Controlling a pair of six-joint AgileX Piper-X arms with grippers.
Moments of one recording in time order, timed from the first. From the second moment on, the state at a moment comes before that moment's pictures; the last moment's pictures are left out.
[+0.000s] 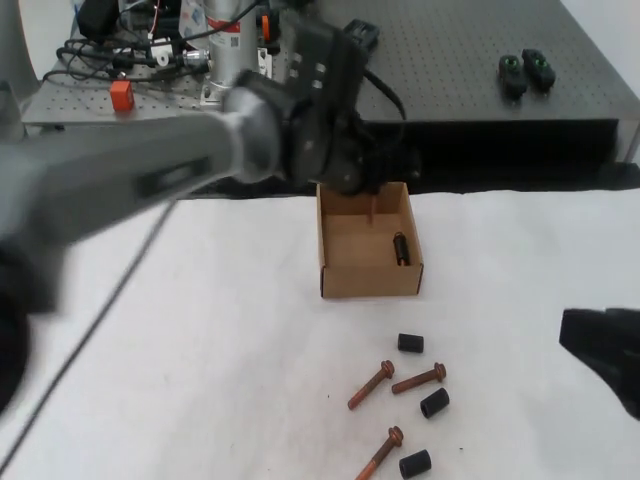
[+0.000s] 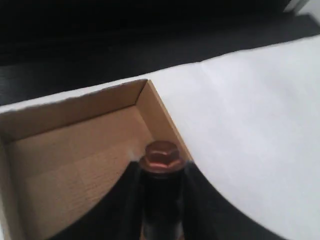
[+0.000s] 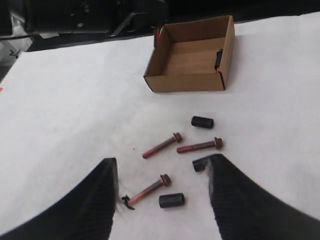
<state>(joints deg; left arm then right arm) -35.4 106.7 -80.8 8.6 5.7 -17.5 13.0 26.9 -33.7 41.8 -5.6 16.5</state>
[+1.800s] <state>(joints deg) -33.7 101.6 -86.7 45.9 -9.1 -10.5 13.0 96.0 -51.0 36.2 -5.5 10.7</state>
